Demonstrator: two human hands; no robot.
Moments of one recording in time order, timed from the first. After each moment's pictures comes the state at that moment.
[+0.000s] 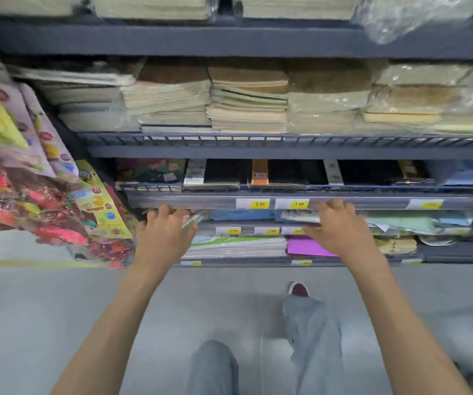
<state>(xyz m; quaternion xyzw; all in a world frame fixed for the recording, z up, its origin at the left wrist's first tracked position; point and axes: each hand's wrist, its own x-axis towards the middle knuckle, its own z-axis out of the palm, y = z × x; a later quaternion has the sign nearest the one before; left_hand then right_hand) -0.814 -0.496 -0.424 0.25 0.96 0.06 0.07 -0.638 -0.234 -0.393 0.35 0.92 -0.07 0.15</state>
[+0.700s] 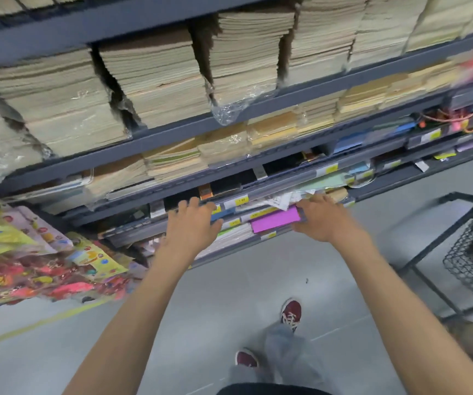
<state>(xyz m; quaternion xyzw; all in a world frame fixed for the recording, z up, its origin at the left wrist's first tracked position) -0.731 -0.396 -0.221 0.47 0.86 -0.05 0.17 -0.521 -0.228 -0.227 0.41 0.87 -0.15 0.23</state>
